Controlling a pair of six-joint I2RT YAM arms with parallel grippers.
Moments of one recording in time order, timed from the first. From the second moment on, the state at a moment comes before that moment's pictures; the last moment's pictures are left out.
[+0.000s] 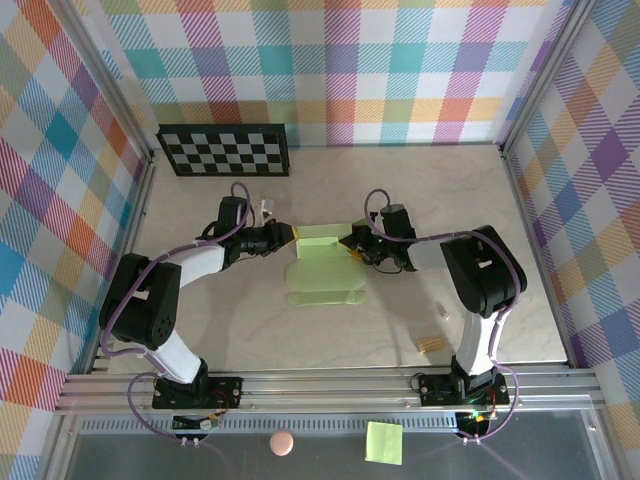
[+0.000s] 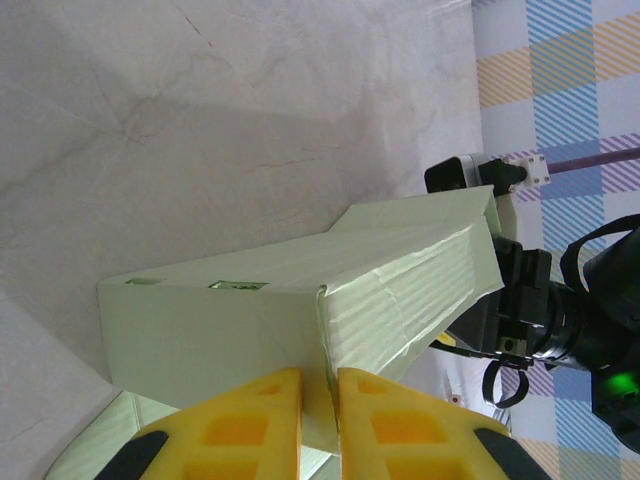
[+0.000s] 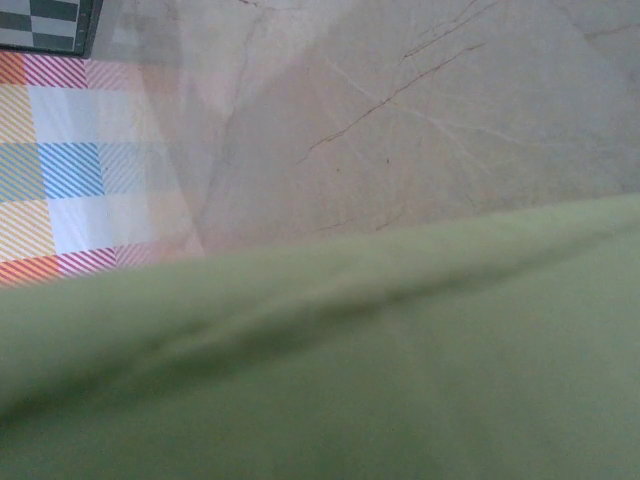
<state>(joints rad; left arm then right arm) -0.27 1.64 0.83 0.13 0.69 -0.72 0.43 1.89 0.87 0.31 -0.56 0.93</state>
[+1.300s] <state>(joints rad) -0.28 1.64 0.84 0.13 0.67 -0.72 0.39 1.56 1.07 -0.45 -0.38 0.43</state>
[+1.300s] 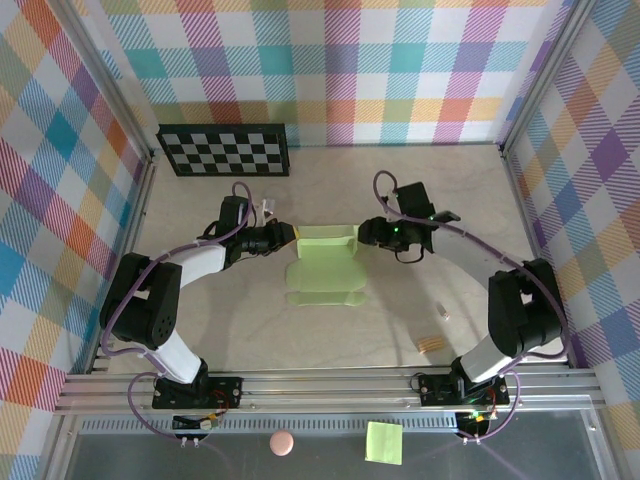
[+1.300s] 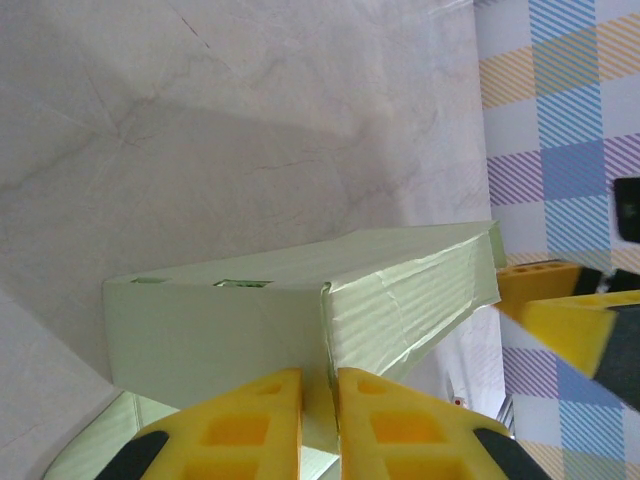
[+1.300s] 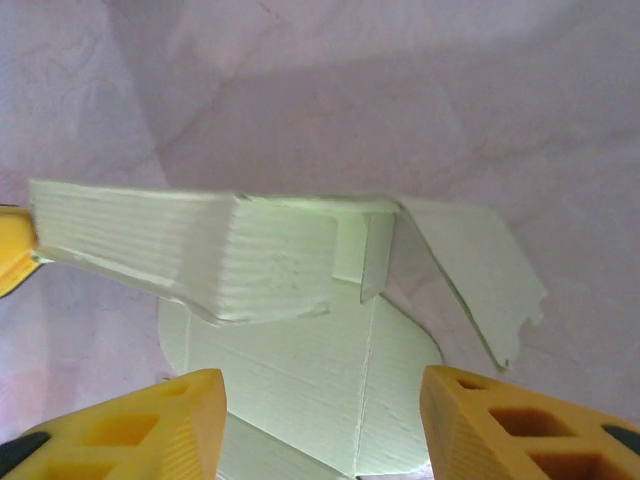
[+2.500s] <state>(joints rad) -0.29 1.67 0.86 0.14 0.67 -0.72 0.48 1.61 1.22 -0.76 -0.16 0.44</state>
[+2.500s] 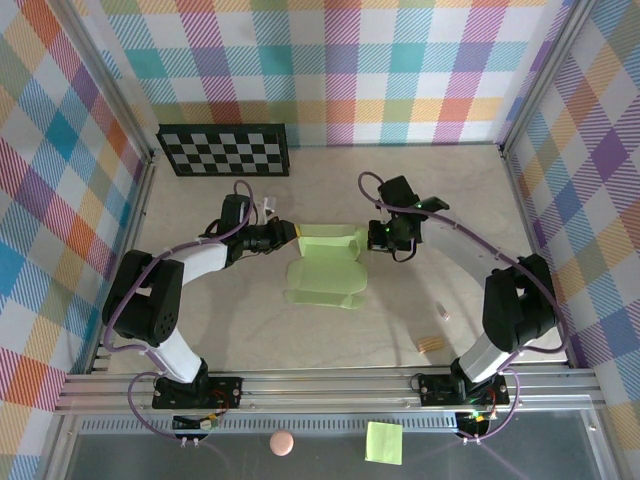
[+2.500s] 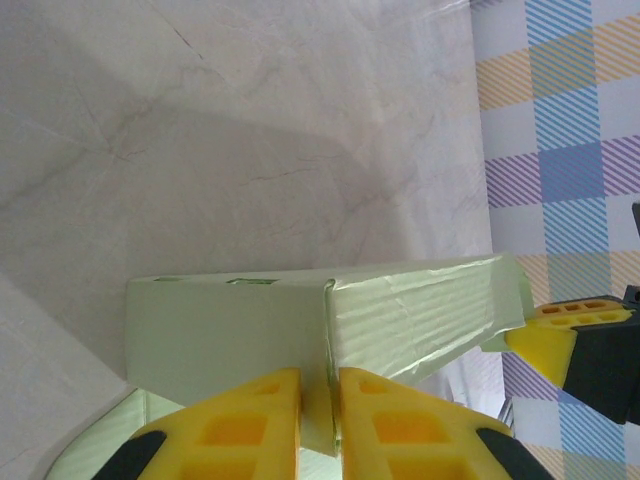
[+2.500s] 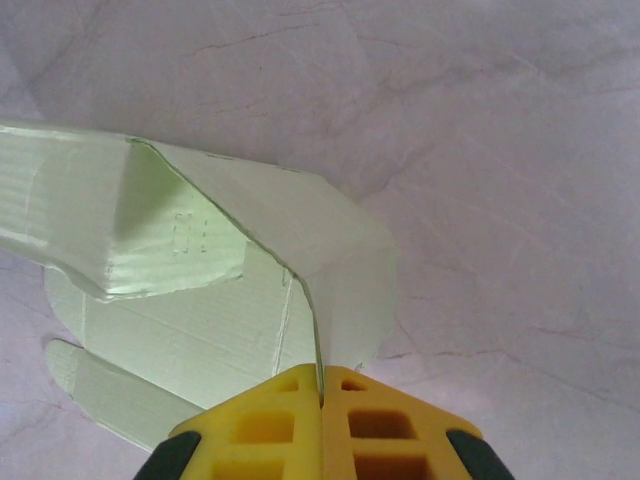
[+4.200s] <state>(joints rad) -0.42 1.72 1.10 -0.24 0.63 -0.53 0.55 1.97 1.57 -0.70 -0.26 0.19</state>
